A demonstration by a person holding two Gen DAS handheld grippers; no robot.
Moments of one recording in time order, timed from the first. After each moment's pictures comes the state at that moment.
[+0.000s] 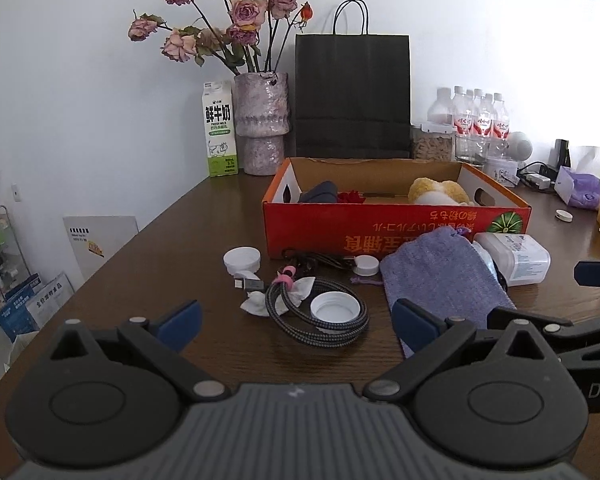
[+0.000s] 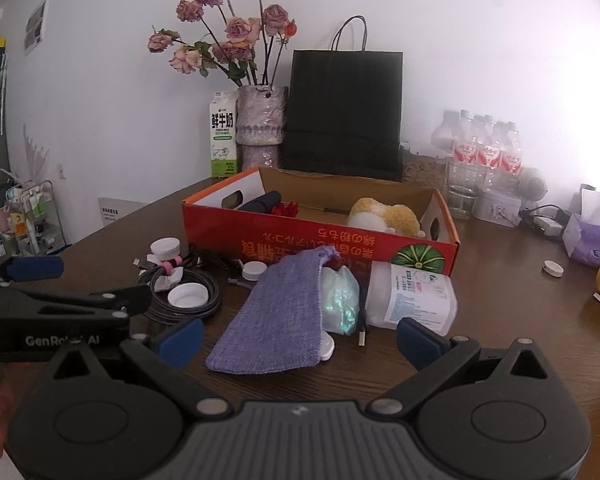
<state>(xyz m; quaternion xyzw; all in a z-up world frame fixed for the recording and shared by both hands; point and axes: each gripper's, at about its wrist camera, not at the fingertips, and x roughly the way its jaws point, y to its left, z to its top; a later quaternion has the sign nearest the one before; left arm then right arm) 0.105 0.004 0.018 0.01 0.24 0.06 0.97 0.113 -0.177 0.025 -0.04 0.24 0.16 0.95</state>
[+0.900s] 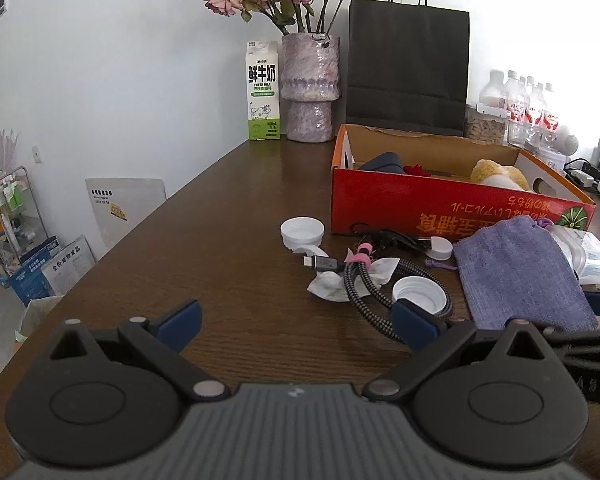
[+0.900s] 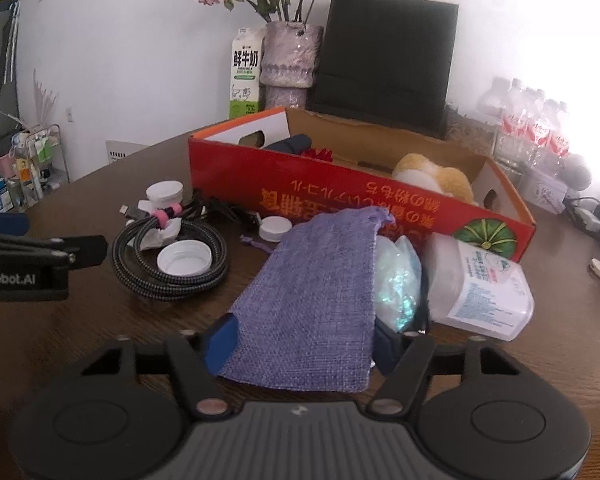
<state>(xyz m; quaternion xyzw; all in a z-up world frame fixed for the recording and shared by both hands) 0.131 0.057 0.000 -0.02 0.28 0.10 0.95 0.171 -0.135 -0.014 -0.10 0.31 0.18 0.93</state>
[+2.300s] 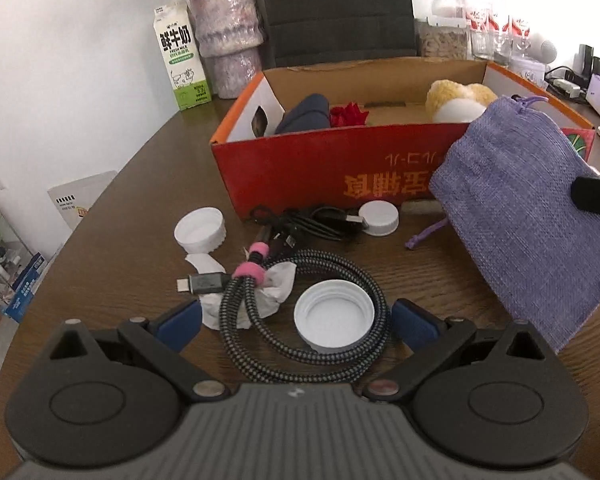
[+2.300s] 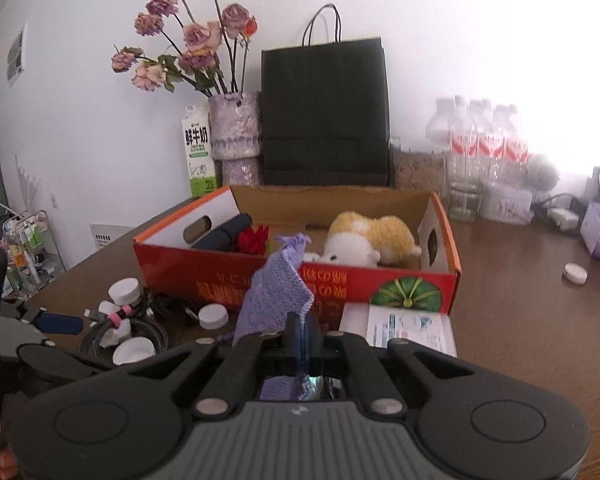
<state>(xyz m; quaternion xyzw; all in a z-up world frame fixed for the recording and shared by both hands) 0.215 -0.008 -0.018 0.07 0.38 0.07 0.92 0.198 -0.202 0.019 0.00 0.25 0.17 0.95</state>
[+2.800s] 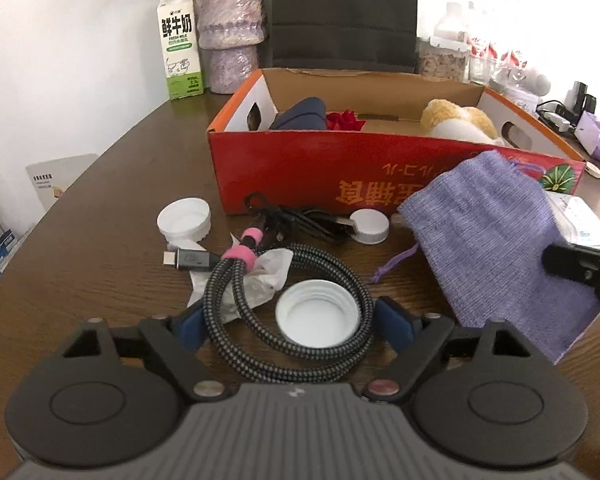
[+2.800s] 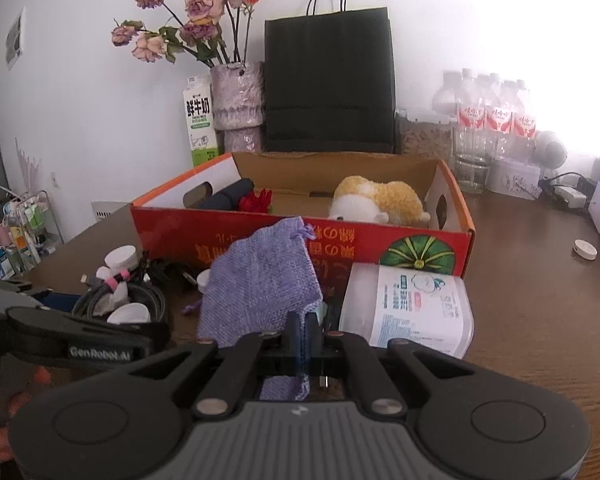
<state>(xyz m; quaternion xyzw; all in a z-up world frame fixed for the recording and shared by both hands) 0.213 0.005 -0.022 0.01 0.36 0.04 0.93 0.199 -0.194 -0.001 -0.01 0.28 0.17 0.94</state>
